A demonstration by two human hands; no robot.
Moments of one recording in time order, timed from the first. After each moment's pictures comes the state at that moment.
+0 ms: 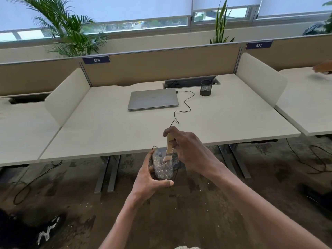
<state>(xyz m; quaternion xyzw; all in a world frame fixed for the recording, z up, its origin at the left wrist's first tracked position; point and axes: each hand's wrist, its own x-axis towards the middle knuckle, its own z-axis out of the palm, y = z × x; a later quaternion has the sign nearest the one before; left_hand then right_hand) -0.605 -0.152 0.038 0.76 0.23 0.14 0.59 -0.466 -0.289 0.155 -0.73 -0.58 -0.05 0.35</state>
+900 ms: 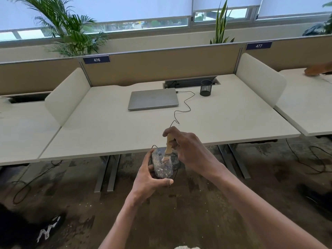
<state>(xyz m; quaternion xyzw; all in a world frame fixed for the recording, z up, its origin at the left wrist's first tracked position) -0.602 -0.150 0.034 0.75 0.22 0.16 0.60 -0.465 -0.290 0.152 -0.73 -0.58 -0.04 0.36</state>
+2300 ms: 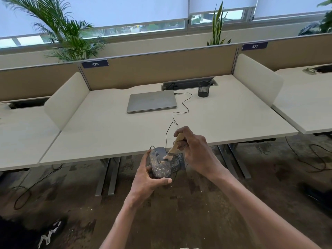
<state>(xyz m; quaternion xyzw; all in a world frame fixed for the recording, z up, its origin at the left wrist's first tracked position) -0.603 -0.150 0.036 0.73 0.23 0.16 0.62 -0.457 -0.308 0.135 -0.74 -0.51 -0.04 0.44</state>
